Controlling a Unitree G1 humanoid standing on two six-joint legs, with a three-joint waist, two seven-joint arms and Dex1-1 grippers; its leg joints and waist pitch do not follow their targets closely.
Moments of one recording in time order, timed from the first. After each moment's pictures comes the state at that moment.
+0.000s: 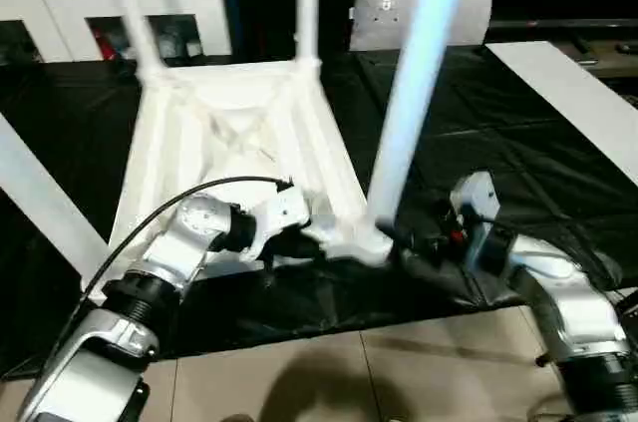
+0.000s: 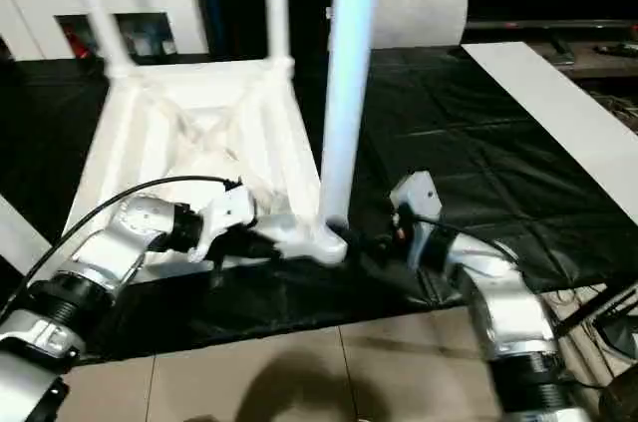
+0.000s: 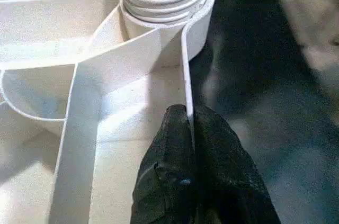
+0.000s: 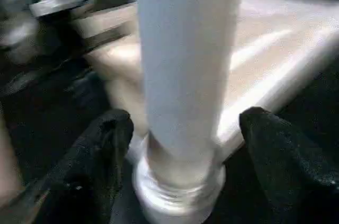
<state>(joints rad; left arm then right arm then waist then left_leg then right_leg) -0.62 0.40 -0.37 0.58 0.02 0.02 -1.27 -0.28 -0.44 0.07 0.21 0.29 0.16 1.08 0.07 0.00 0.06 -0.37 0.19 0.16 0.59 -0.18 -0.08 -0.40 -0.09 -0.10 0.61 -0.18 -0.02</state>
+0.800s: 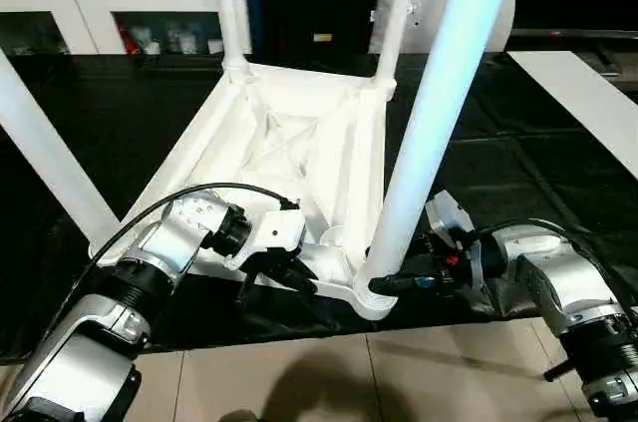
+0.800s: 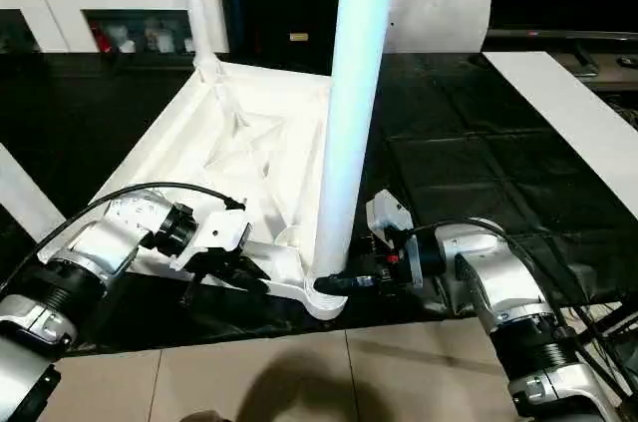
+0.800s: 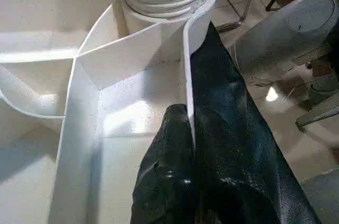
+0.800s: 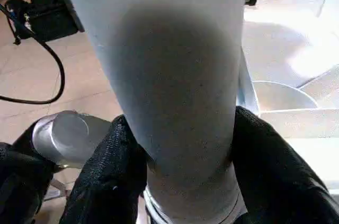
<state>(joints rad) -0.68 0.42 -0.43 0.67 0.02 -0.15 -1.49 -0.42 -0.50 0.22 0.32 0.30 0.23 1.43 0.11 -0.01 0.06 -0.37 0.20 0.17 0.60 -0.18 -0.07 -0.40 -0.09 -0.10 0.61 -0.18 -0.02</state>
